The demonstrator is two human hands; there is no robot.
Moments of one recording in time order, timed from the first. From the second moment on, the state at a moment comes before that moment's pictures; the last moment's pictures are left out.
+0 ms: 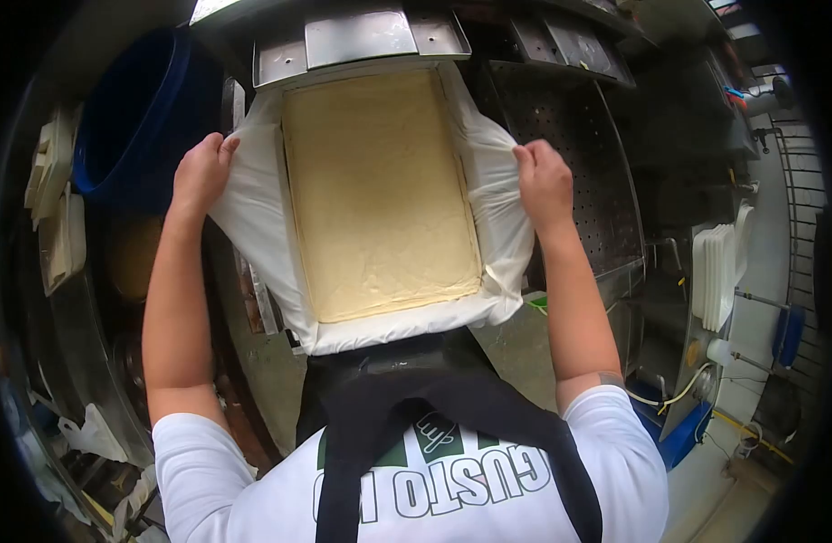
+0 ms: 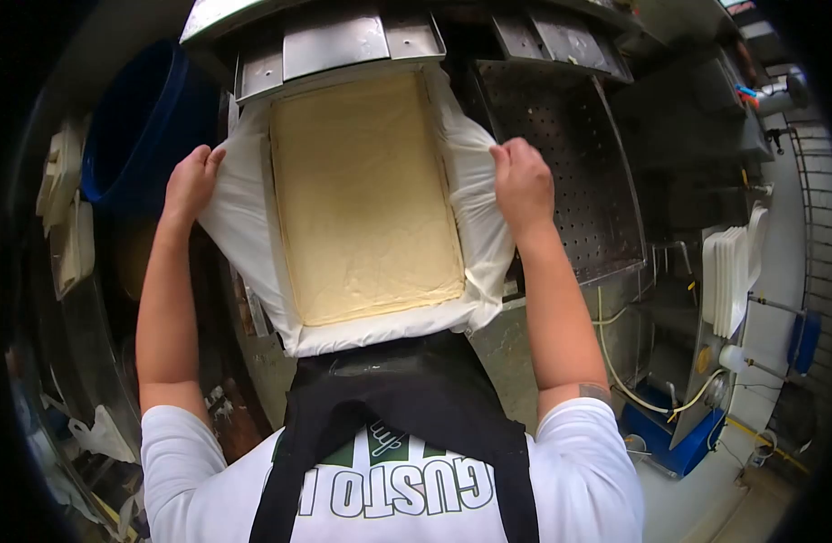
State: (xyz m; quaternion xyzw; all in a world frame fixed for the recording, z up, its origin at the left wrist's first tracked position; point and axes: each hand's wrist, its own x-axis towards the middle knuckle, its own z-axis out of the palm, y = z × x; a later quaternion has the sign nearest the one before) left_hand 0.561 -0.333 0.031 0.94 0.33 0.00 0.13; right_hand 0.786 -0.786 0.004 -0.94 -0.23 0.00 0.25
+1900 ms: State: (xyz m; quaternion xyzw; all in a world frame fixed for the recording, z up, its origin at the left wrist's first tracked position) left_hand 0.289 -0.598 -0.077 0.85 0.42 -0.03 0.33; right_hand 0.622 -0.956 0.022 -0.90 -0.42 0.06 0.11
